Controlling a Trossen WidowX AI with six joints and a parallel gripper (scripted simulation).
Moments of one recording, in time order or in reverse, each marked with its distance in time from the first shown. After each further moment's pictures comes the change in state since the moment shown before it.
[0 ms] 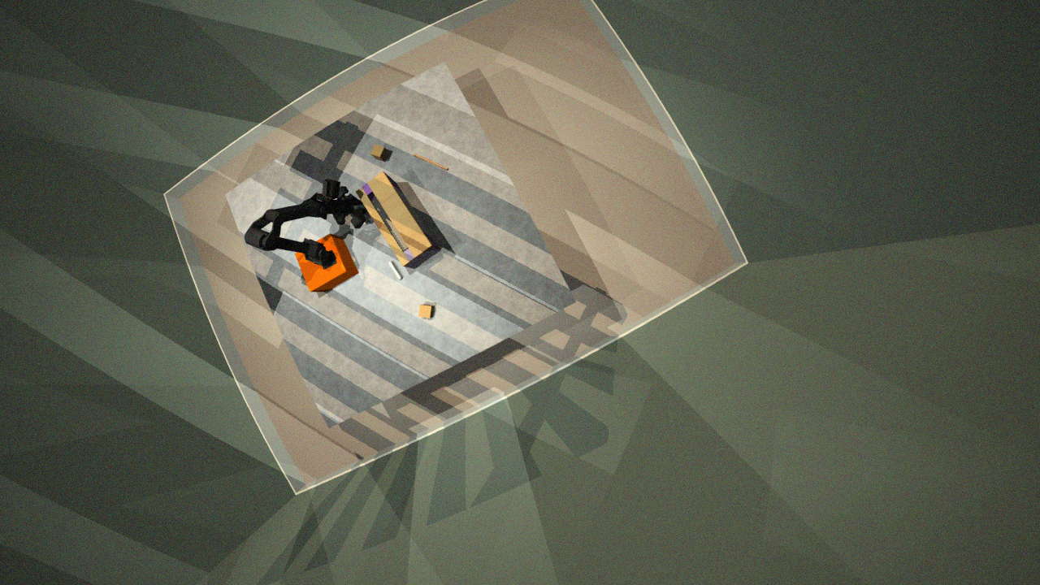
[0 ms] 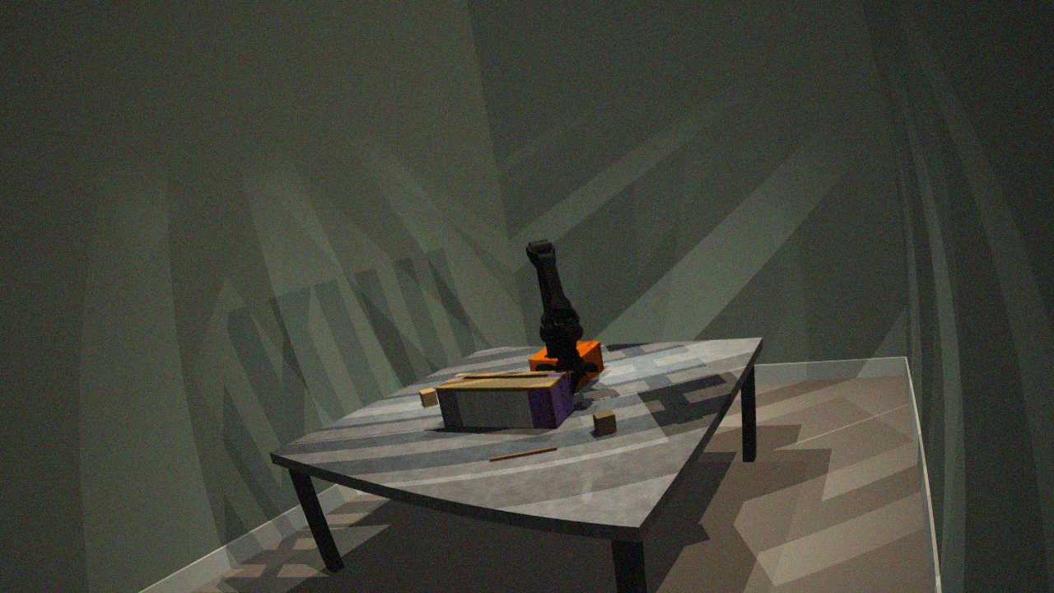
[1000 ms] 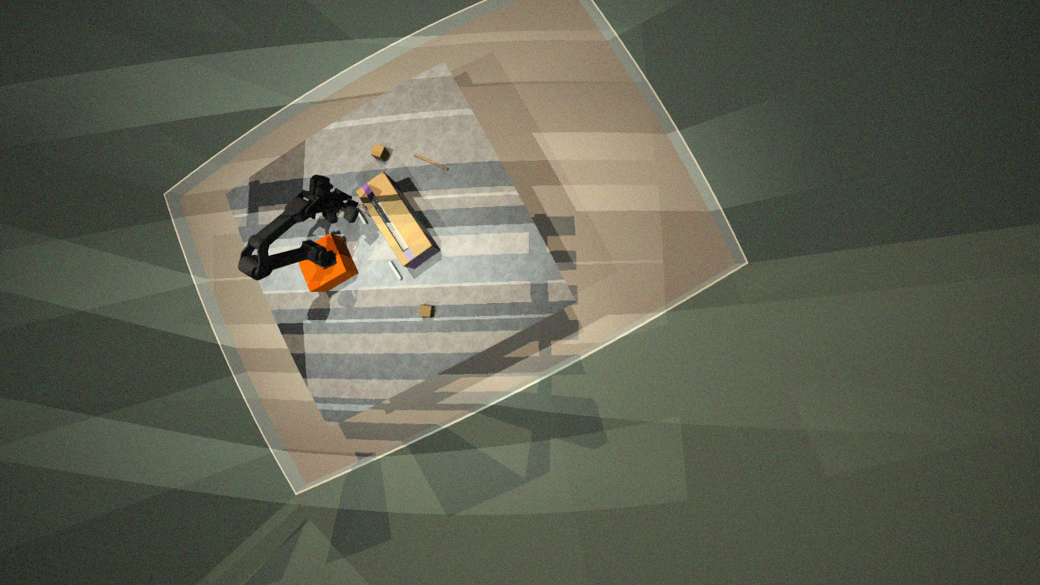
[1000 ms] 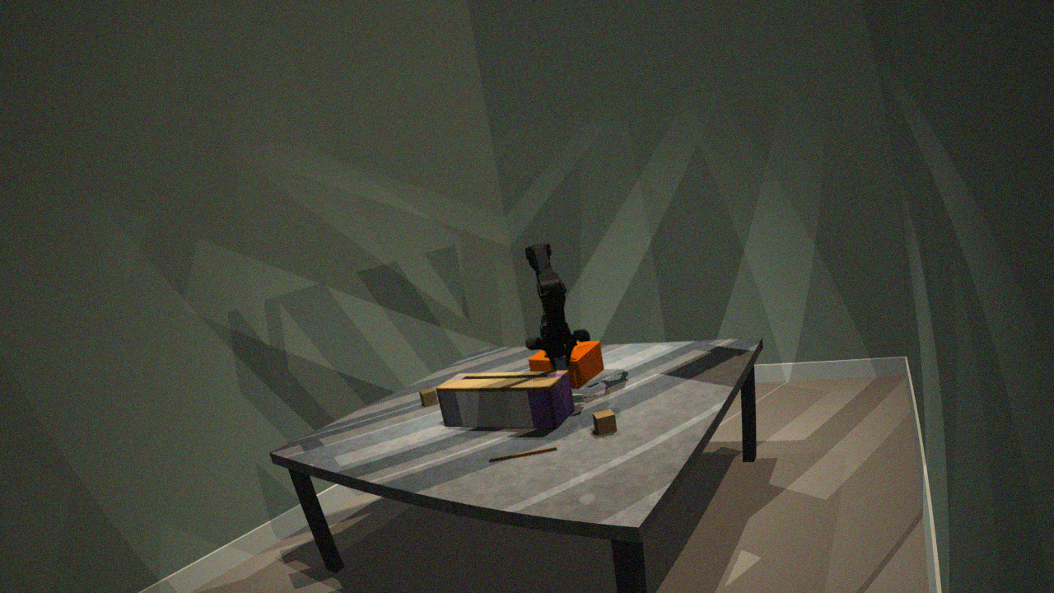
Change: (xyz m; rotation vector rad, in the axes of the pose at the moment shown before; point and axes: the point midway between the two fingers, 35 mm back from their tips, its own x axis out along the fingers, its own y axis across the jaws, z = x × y) arm -0.085 0.005 -0.042 -0.198 0.030 -0.138
